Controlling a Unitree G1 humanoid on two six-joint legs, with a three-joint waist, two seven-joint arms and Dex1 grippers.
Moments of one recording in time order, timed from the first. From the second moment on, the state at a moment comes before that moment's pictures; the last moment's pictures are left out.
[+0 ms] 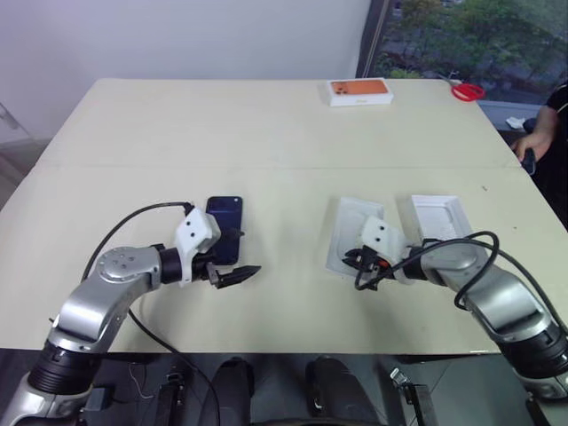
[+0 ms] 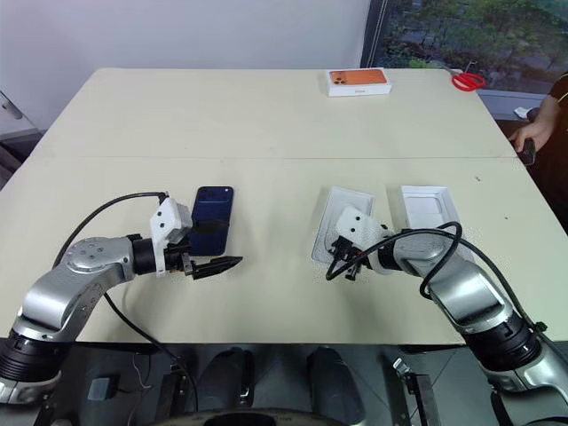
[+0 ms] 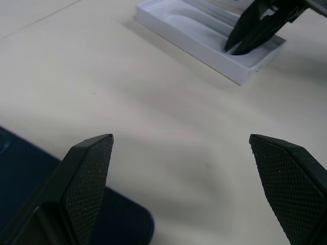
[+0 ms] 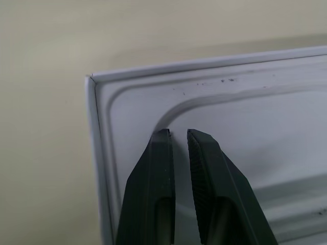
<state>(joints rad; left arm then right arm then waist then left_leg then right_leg) -0.19 0.71 -0.02 -0.34 -0.47 0.54 -0.87 -0.33 -0.82 0.25 -0.41 0.19 0.80 0.81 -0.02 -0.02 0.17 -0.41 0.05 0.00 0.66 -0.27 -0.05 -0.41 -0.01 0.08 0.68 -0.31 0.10</state>
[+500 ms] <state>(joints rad) -0.28 0.67 0.37 -0.24 -0.70 1.17 -0.48 -0.62 -0.41 0.41 -0.30 0.13 0.82 0.64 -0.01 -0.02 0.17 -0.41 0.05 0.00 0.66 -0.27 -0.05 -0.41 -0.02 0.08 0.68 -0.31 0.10</state>
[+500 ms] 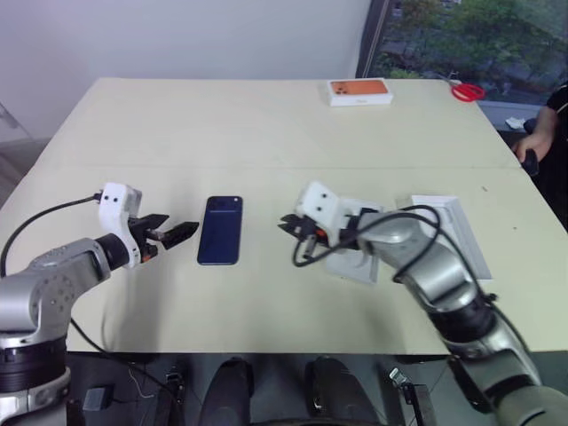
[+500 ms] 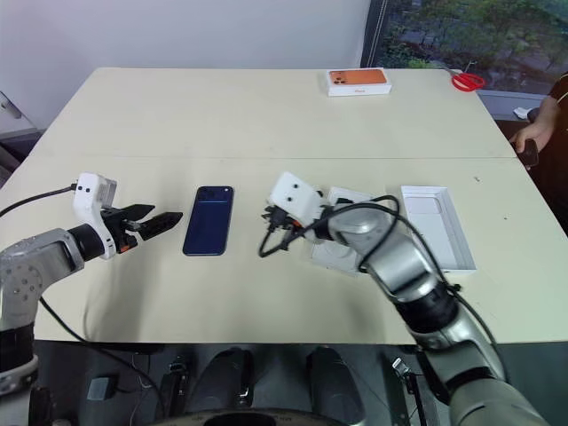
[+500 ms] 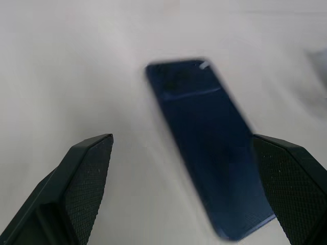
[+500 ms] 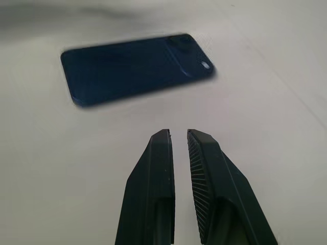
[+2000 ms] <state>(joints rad) -0.57 0.44 0.43 0.10 -0.97 1.59 -0.23 -0.74 -0.14 0.57 0.14 -0.10 0.69 0.60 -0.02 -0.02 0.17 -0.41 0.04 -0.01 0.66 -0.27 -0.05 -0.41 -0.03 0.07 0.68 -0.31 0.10</state>
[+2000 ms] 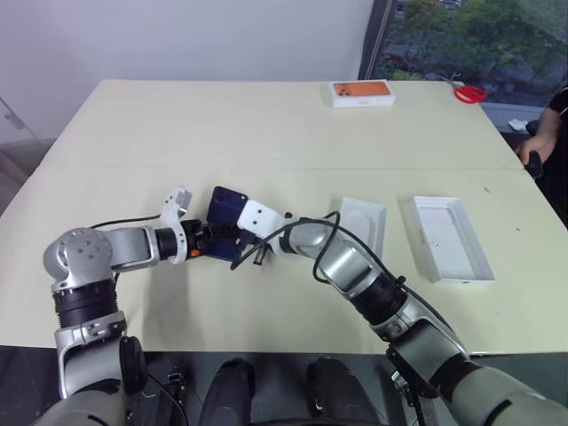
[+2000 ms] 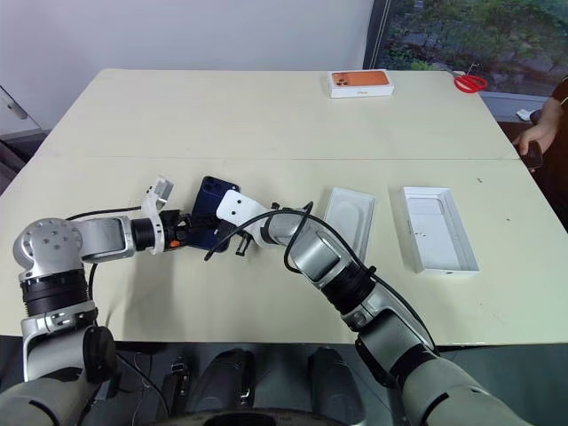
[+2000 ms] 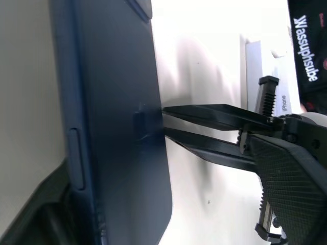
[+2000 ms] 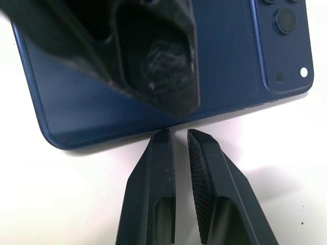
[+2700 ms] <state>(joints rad) -0.57 0.42 0.47 0.13 -1.04 1.61 -0.14 -0.71 -0.23 0.52 -0.04 -0.09 0.78 0.65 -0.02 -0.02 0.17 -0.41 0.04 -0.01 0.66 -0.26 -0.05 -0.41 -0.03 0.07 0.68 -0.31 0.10</state>
